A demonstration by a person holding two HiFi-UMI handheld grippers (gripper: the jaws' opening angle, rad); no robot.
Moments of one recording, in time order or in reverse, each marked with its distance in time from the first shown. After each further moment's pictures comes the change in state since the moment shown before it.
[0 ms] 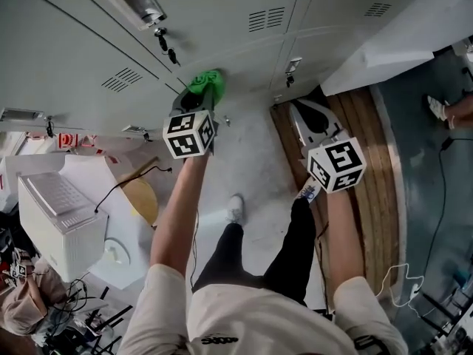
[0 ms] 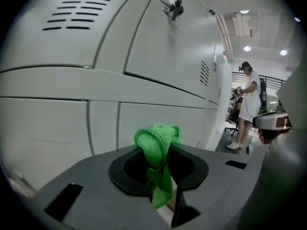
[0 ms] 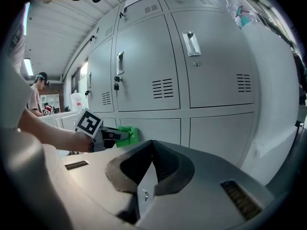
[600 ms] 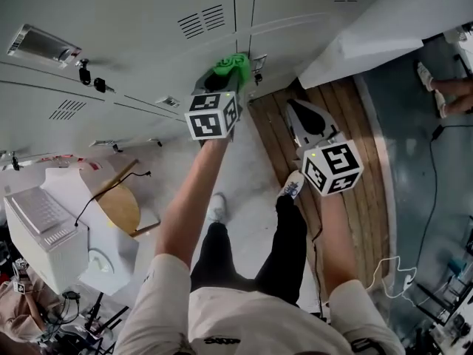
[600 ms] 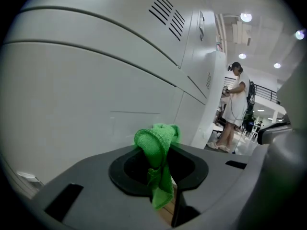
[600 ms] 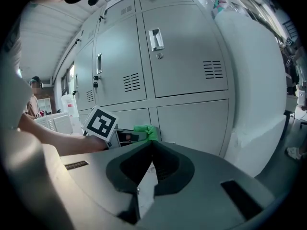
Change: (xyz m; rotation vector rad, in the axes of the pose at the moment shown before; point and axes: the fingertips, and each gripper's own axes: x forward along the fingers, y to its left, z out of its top) left arm 0.123 -0.148 -0.008 -0.045 0.034 -0.161; right arm -0.025 -0.094 -0.040 0.078 0.047 -0.071
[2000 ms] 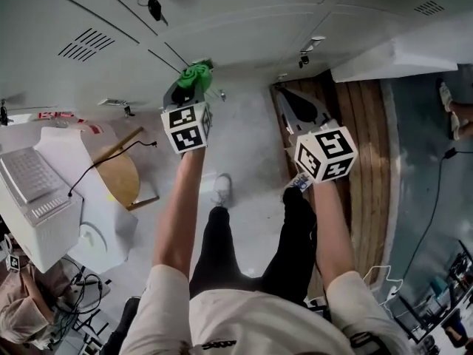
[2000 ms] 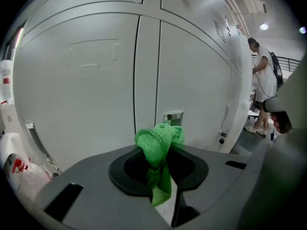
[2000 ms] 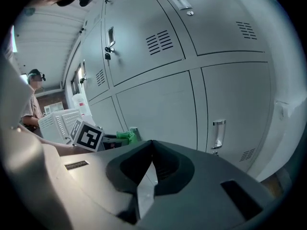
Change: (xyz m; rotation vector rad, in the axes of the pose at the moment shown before) left arm -0.132 0.193 -0.114 0.036 0.070 0.423; right arm 0.095 0.109 -0.060 0.038 0.058 0.164
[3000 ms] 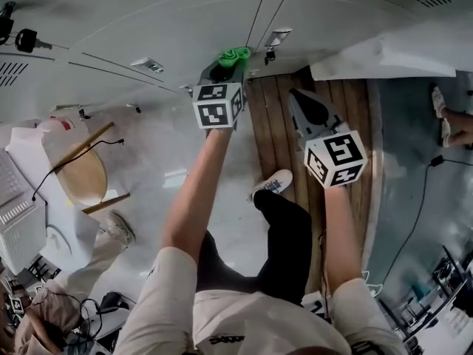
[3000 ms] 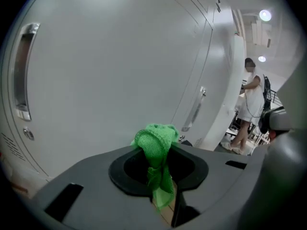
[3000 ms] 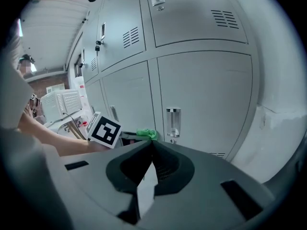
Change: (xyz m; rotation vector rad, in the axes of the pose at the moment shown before) left arm 0.120 -0.214 -0.020 -0.177 -0.016 -0.281; right arm -0.041 -0.132 -0.045 -0.147 0.117 -0.014
